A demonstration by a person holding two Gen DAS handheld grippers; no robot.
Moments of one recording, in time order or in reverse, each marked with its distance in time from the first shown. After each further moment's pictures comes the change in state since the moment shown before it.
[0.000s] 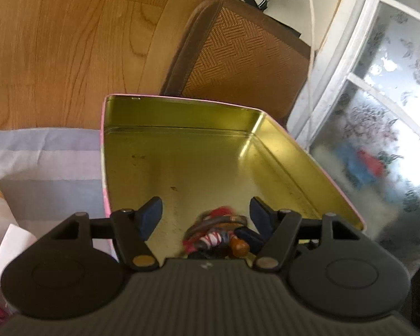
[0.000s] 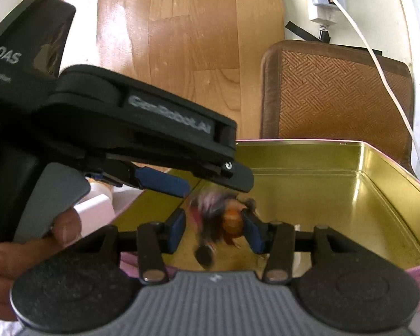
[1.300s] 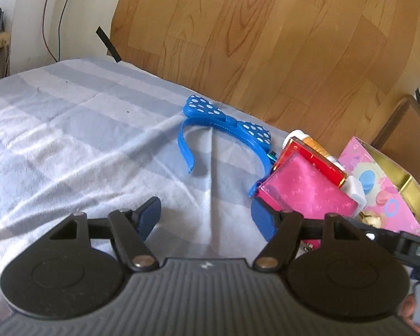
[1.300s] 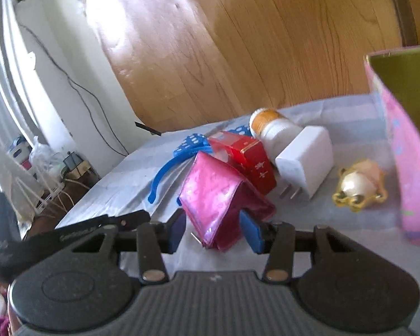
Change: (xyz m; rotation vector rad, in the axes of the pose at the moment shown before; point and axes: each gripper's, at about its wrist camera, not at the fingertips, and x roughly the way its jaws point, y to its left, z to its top) left arm -0.217 0.195 -0.138 -0.344 -0.224 0.506; right arm 0.050 0.150 -0.013 0.231 0.266 0.425
